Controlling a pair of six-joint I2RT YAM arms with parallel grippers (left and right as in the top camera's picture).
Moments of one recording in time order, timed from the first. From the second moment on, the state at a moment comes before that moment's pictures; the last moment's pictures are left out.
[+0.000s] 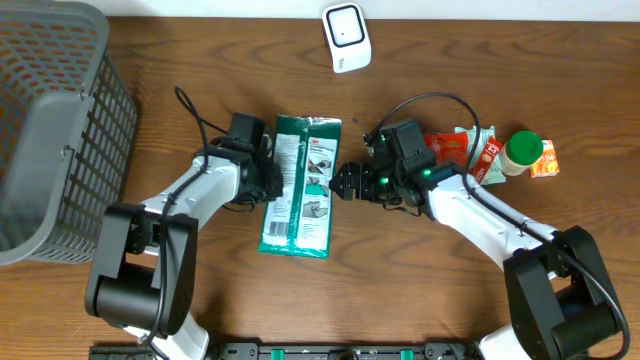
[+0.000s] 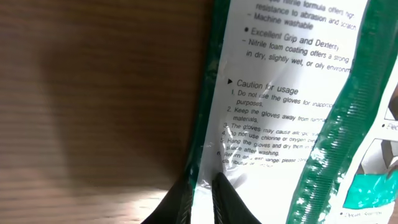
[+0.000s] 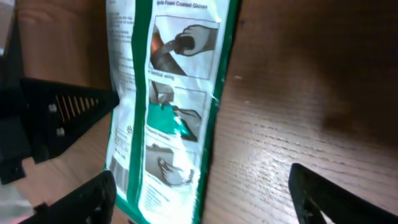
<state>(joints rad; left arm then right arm) -0.25 1.80 0.99 -0.53 0.20 -0.35 0.45 1.70 0.94 -0.27 -0.45 0.58</state>
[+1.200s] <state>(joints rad) -0.36 1.80 0.99 -0.51 0.21 -0.38 0.50 1.80 0.85 -0.07 -0.51 0.67</state>
